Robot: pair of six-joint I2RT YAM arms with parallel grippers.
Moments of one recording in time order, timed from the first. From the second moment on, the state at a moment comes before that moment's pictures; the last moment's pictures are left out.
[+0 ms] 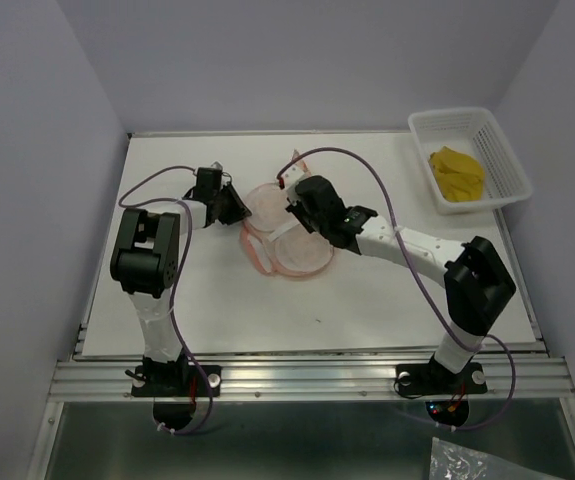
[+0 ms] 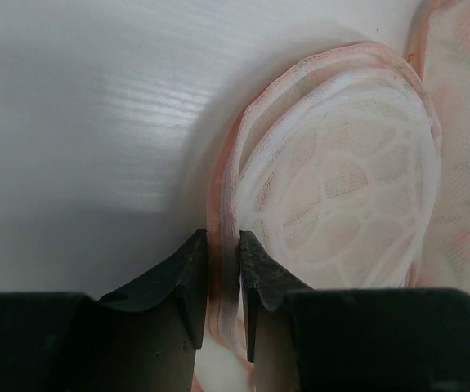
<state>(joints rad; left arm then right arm) -0.19 1.92 1.11 0.02 0.22 -0.69 0.76 1.73 1.30 -0.17 0.35 -0.18</state>
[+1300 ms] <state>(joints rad) -0.08 1.87 1.30 -0.15 0.14 -0.67 0.86 1.95 1.55 -0.27 -0.02 0.02</state>
